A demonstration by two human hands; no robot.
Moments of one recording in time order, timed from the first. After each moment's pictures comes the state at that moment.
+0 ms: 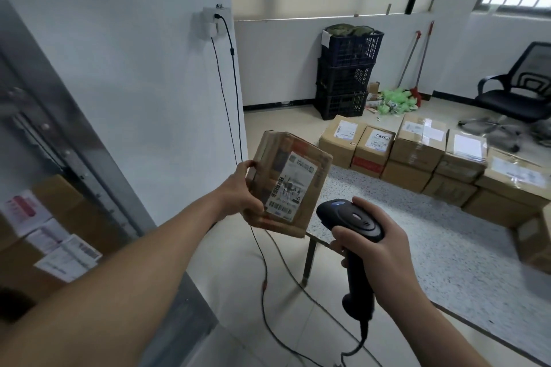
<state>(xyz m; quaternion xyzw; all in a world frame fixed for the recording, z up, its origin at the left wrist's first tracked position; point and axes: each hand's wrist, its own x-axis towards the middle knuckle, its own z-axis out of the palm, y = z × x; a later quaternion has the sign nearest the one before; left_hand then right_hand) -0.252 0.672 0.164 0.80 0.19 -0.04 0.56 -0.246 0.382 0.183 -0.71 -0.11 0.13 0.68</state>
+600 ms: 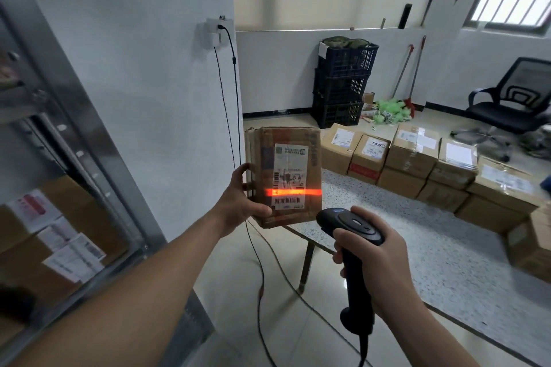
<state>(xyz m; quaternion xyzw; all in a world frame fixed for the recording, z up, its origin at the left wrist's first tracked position) -0.272 0.658 0.147 0.72 0.16 0.07 0.67 -0.271 0.386 0.200 -0.67 -0.06 0.16 0.72</state>
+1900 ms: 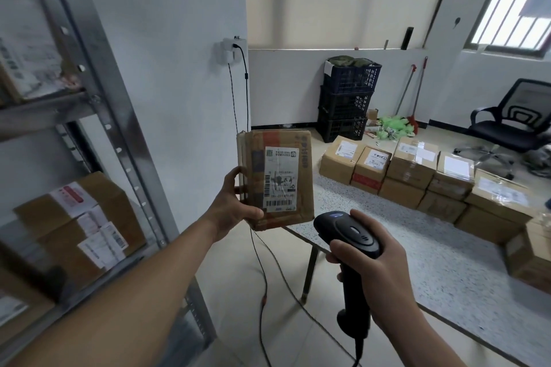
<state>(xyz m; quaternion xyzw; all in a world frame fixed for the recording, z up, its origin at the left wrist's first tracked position) -0.328 0.656 0.171 0.69 0.17 0.11 0.70 -0.313 0.372 0.205 -0.69 -0.13 0.12 0.71</state>
